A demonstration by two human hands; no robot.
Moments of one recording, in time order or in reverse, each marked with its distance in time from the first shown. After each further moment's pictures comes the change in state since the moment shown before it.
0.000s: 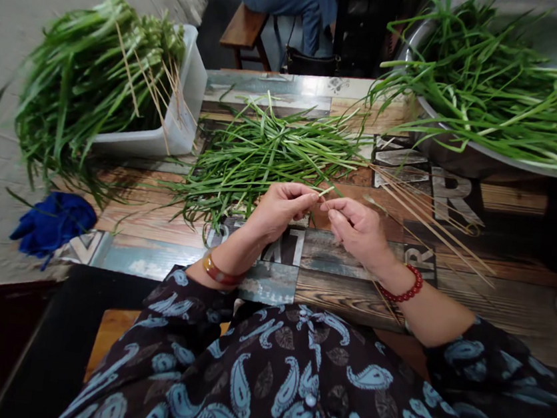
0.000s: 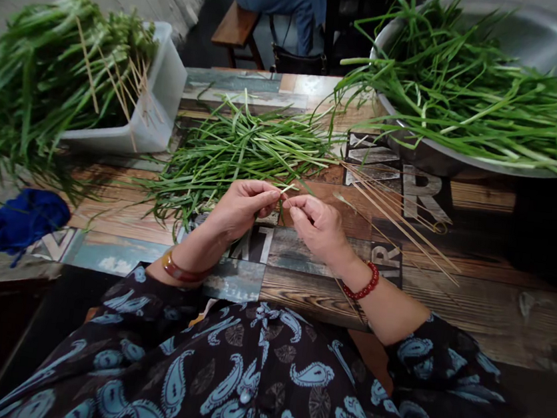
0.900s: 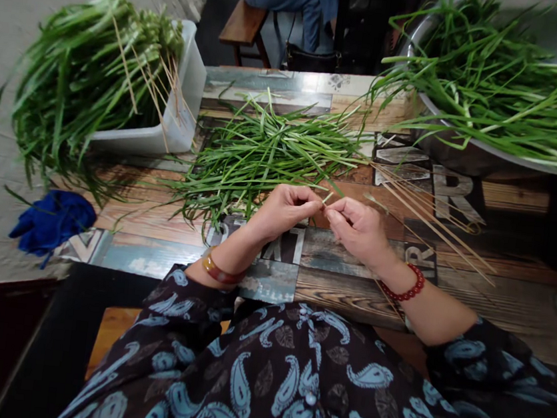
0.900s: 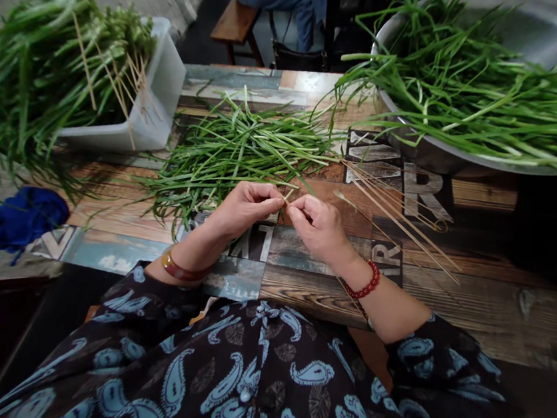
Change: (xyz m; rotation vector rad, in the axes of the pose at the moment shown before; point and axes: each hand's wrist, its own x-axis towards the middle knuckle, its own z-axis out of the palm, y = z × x) left_hand -0.005 0.008 0.002 0.275 -0.108 0.080; right_hand 0.003 -0.011 -0.001 -0.131 0.014 0.005
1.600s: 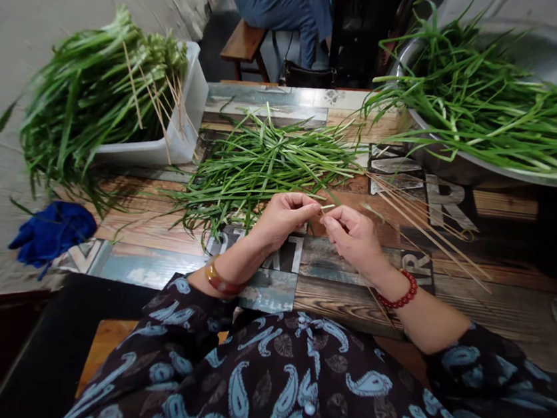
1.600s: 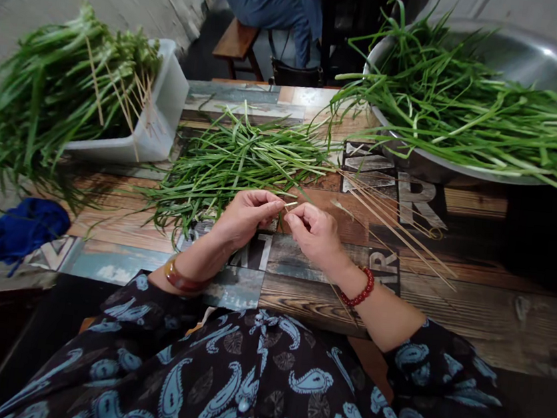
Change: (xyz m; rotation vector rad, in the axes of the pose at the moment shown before) left_hand 0.005 -0.015 0.005 -0.240 0.112 -0.100; right_hand -0.002 0.005 0.008 0.144 0.010 0.091
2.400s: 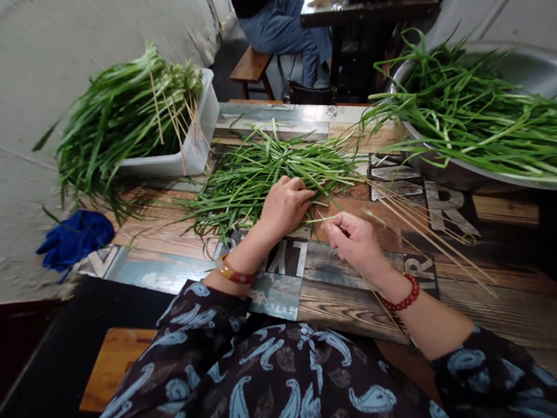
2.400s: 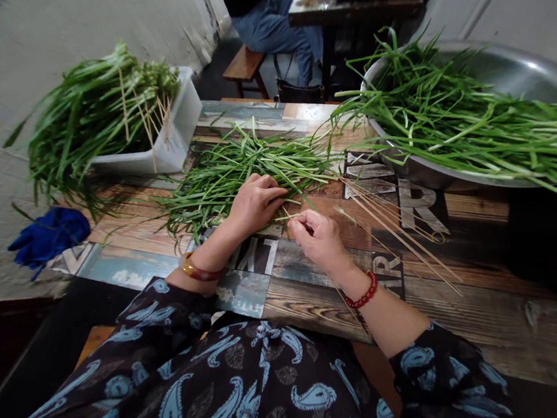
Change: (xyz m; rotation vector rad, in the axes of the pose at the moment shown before) left_hand 0.033 -0.002 -0.030 1.339 0.056 0.645; right_hand 0.002 0.003 0.003 0.047 -0.016 0.014
